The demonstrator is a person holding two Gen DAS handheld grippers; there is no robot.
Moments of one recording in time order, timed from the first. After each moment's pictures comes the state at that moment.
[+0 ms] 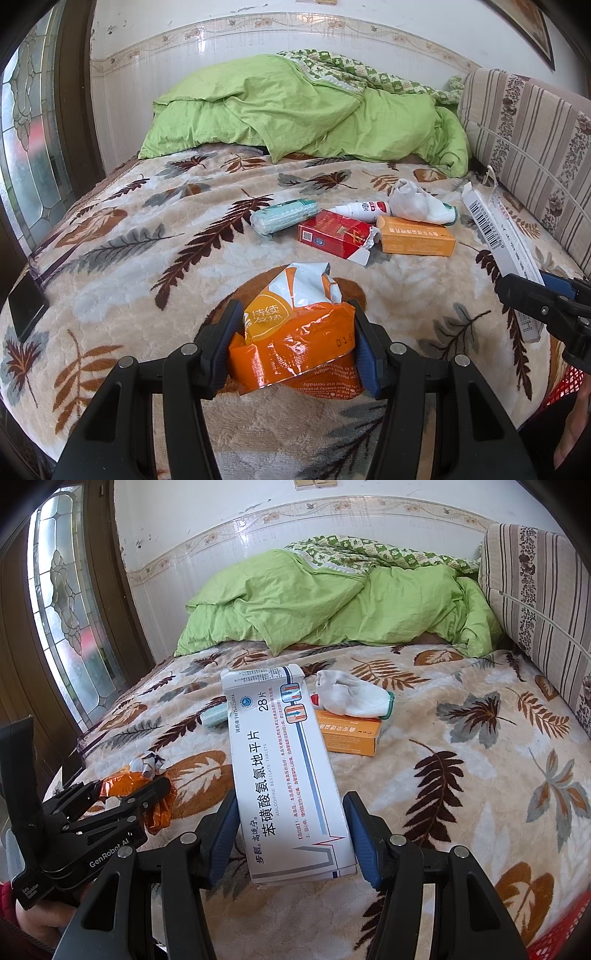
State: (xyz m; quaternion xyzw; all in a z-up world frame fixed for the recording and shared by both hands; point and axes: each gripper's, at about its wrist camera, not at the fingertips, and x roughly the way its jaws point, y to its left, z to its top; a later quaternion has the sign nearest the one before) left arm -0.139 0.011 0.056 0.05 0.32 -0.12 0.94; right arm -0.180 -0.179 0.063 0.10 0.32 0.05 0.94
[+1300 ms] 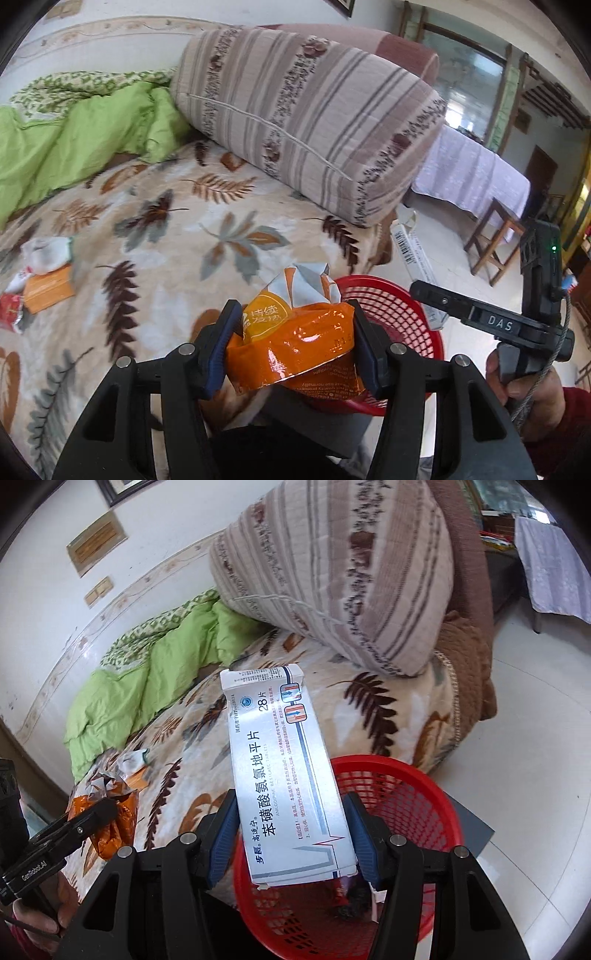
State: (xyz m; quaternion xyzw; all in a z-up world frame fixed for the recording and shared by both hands) left arm -0.293 -0.269 0.118 0.11 0.35 -0.53 0.76; right arm -0.456 -0.429 0.071 0.33 0.27 -0.23 0.88
